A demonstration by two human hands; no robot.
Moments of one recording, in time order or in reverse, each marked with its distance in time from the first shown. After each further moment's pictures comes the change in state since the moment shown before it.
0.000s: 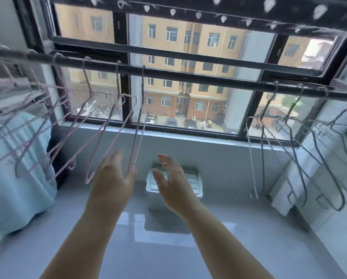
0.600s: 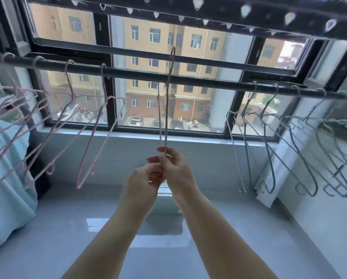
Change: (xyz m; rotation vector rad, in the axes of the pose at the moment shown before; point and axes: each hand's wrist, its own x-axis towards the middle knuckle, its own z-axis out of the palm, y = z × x) left_hand -0.006 0.029 0.048 -0.486 -0.240 0.176; right_hand 0.012 -0.014 -0.025 0.840 0.131 0.228
